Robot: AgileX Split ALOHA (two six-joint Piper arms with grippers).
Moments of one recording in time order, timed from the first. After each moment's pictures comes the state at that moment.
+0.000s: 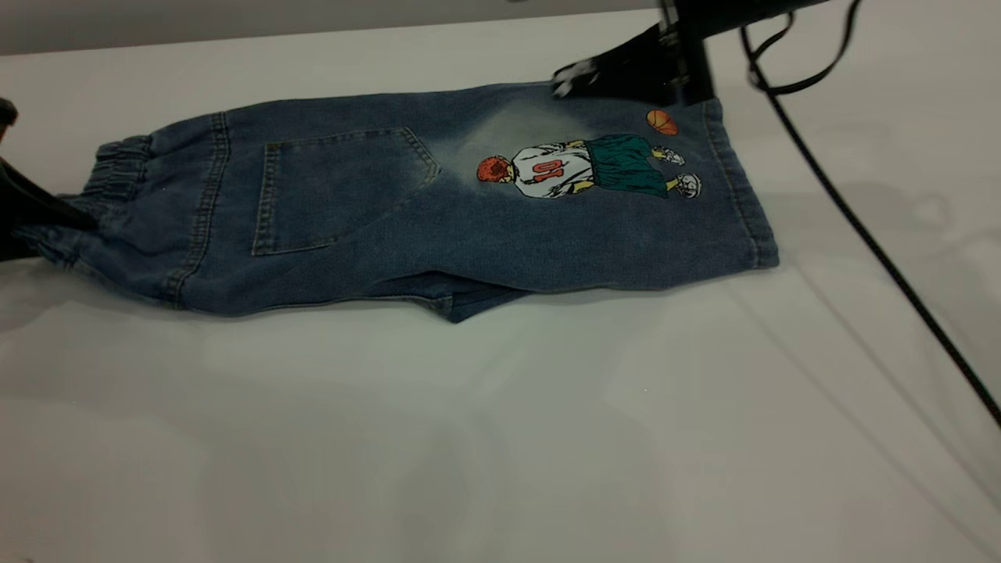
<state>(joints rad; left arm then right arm) 0.44 2.15 -0.95 -1.29 0.74 0.88 0.22 2.23 -1.27 1.62 1.05 -1.00</state>
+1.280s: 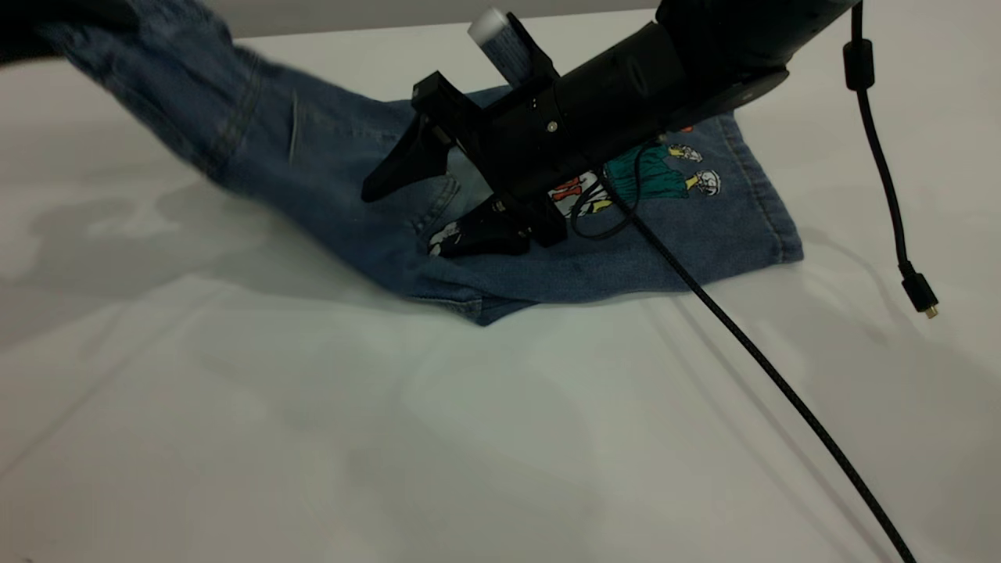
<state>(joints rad) 0.25 1.79 -0.95 -1.28 0.86 0.88 0.47 2.51 -1.50 1.64 0.83 -0.90</state>
